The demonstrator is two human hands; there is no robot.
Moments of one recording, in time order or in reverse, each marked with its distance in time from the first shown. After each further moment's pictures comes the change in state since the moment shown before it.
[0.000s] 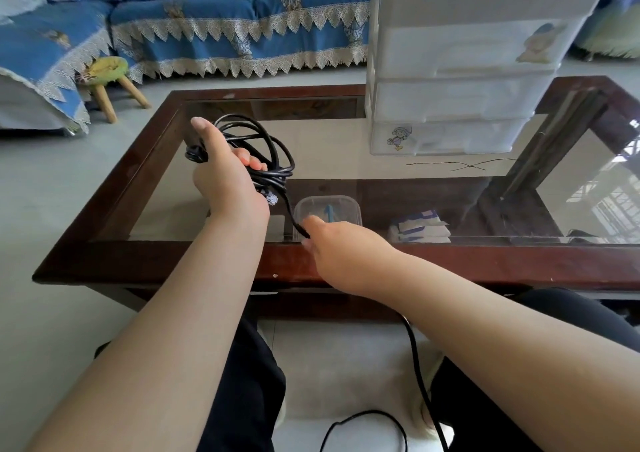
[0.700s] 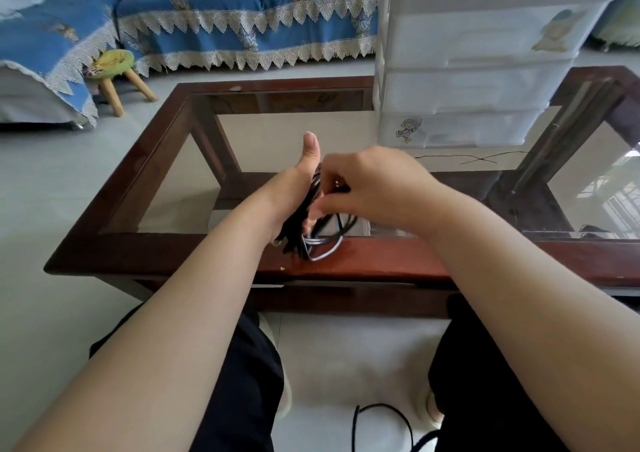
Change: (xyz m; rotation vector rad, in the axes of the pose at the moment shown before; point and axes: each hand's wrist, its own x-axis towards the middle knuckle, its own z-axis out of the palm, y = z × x) left_hand -0.013 -0.013 -0.008 1.111 -0.749 -0.226; right_hand 0.006 0.012 -0.065 -0.167 0.270 -0.202
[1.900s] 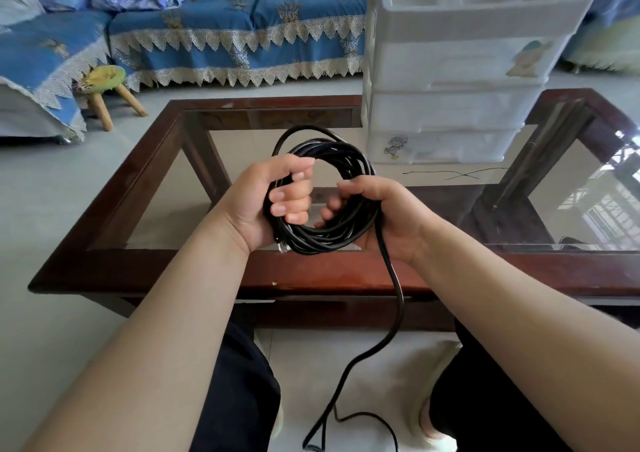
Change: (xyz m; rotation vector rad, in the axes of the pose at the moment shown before) left_hand -0.003 0.000 -0.027 -0.723 -0.446 0.237; right_hand -0.010 0.017 0.027 2.005 -0.136 0.535
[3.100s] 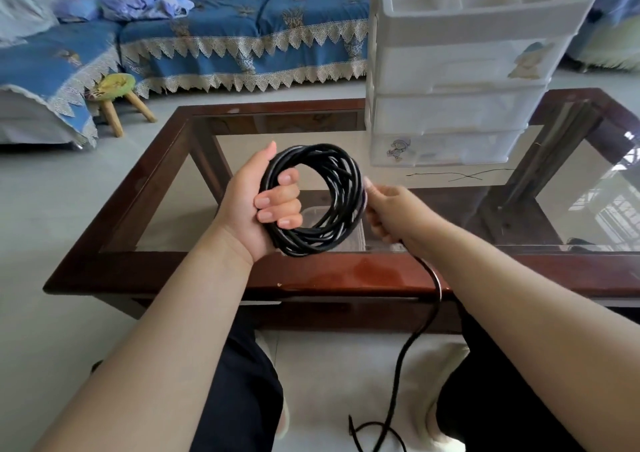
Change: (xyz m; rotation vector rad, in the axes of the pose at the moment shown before) left_hand -0.009 -0.002 -0.002 -0.229 0.091 0.015; right_hand 0.006 -0.003 -0.028 -0.918 0.443 -0.118
